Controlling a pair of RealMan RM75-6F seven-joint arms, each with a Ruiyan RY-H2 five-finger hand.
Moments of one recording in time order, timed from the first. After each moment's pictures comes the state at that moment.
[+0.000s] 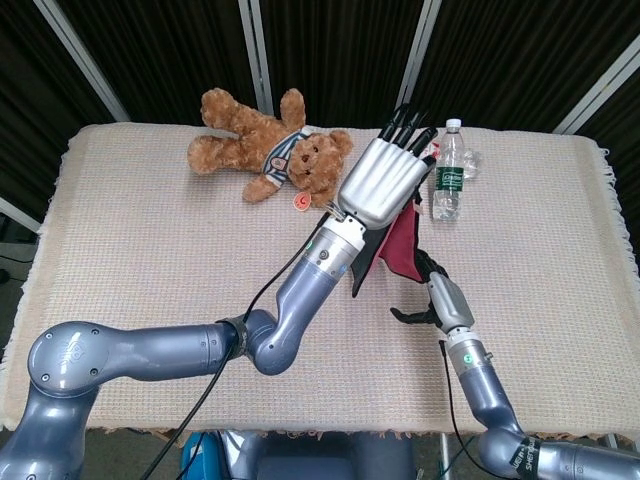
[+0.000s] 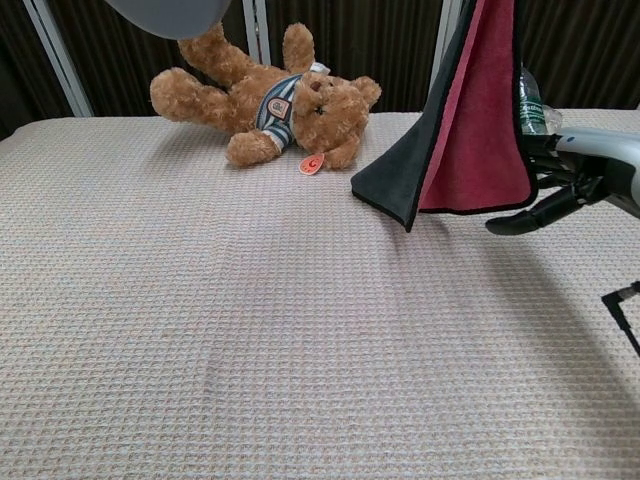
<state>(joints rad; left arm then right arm) -1.53 -1.65 -0.54 -1.34 0.76 1.06 0.73 0.55 -1.42 0.29 -1.84 -0.80 1.07 -0.08</state>
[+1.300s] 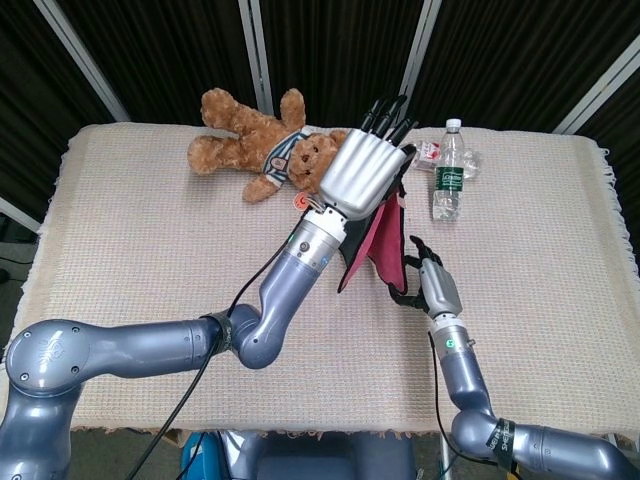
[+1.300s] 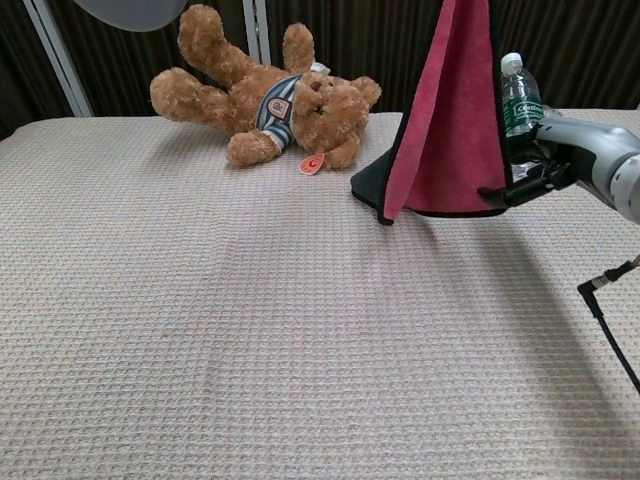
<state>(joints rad) -1.49 -1.61 -0.52 -1.37 0.76 1.08 0.68 0.62 -1.52 0.35 -1.77 -0.68 1.15 -0.16</state>
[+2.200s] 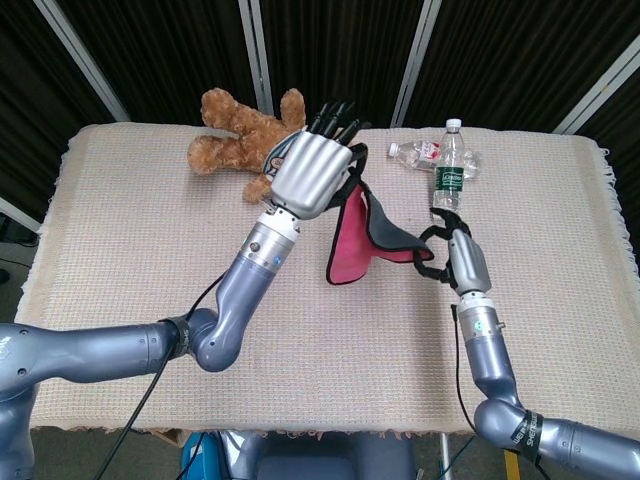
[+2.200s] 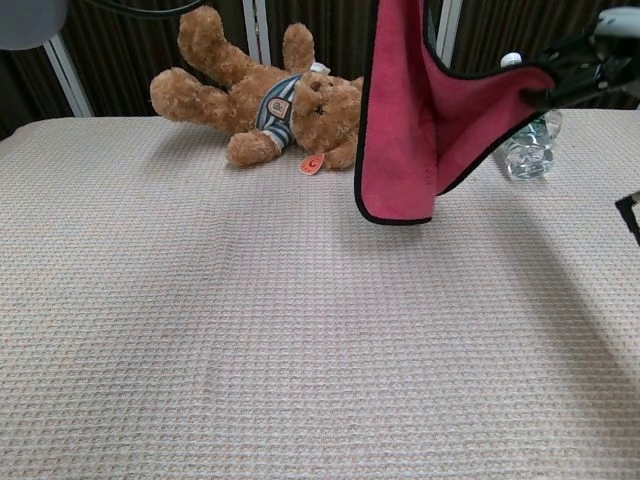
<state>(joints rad) -1.32 -1.49 -0.48 -1.53 0.81 1.13 0.54 0.59 -1.38 0.46 -1.81 -0.76 1.16 -0.08</state>
